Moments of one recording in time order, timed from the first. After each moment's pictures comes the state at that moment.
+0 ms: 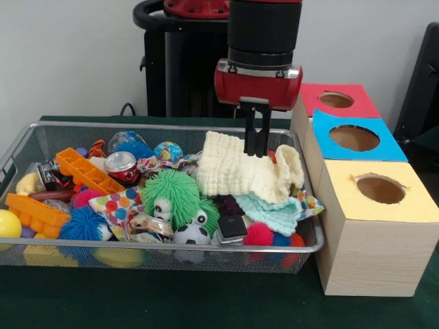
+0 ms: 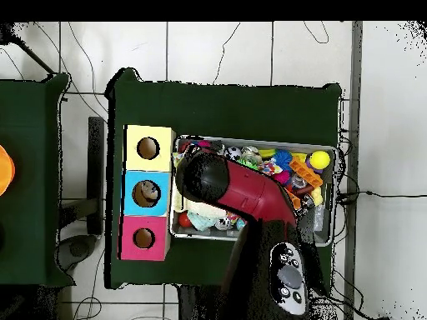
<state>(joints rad) -0.12 -0.67 -0.12 1.64 0.25 0.43 1.62</state>
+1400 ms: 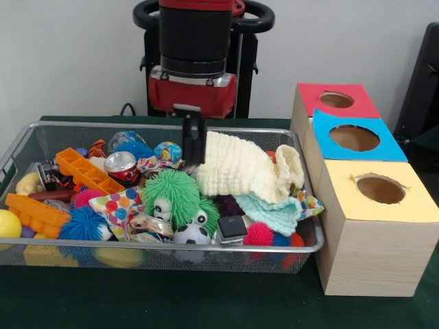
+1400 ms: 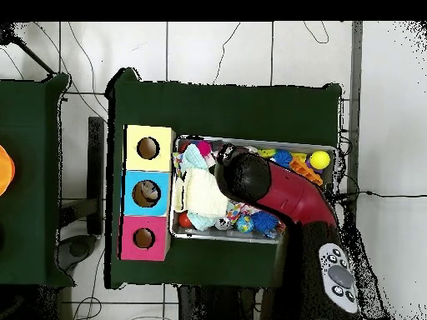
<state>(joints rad) -0.29 -0.67 -0.05 1.64 0.15 0.41 1.62</state>
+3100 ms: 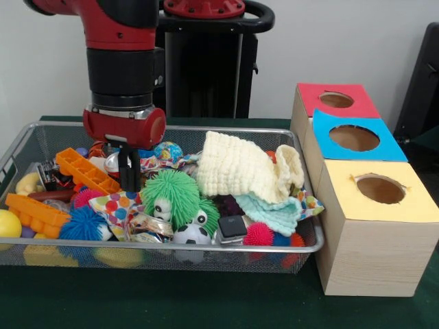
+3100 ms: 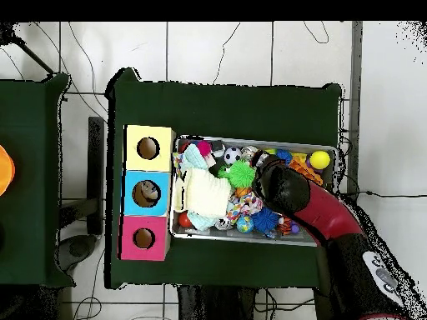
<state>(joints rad) -0.54 -0.61 0.10 1.72 0.11 0.21 1.62</state>
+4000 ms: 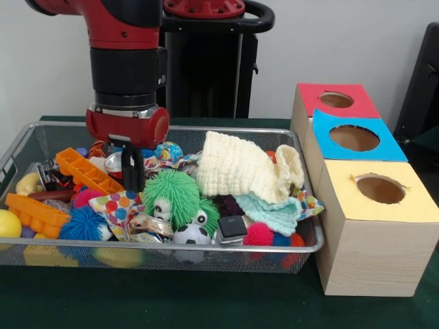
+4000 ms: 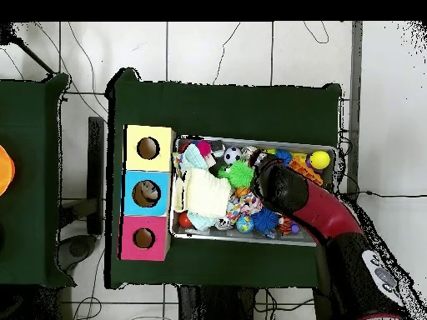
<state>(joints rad) -0.54 -0.61 0.10 1.72 0.10 0.21 1.62</state>
